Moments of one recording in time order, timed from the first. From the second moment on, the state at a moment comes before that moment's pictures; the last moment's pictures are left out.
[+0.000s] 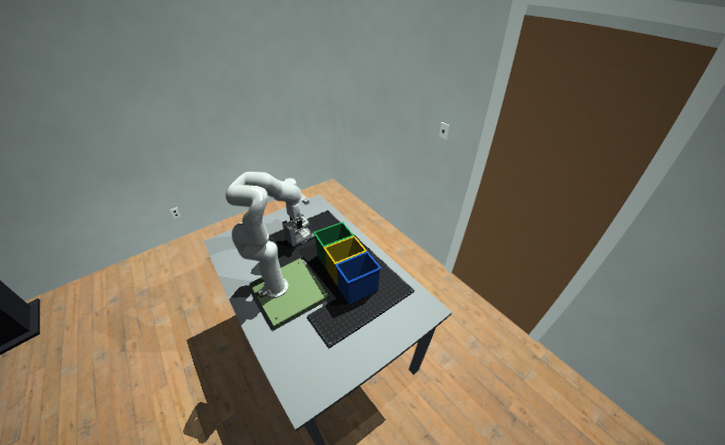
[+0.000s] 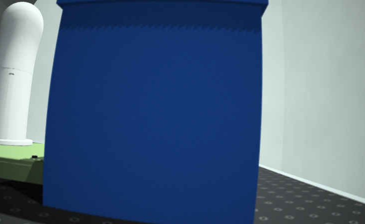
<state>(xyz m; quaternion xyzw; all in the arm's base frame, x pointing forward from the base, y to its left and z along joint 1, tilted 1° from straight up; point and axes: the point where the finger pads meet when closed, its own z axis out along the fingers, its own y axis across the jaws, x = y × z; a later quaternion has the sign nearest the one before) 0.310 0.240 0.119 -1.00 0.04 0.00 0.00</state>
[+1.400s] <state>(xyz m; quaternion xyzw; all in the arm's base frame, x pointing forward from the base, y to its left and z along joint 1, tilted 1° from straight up) 0.310 0.239 0.179 -1.00 0.04 0.00 0.00</state>
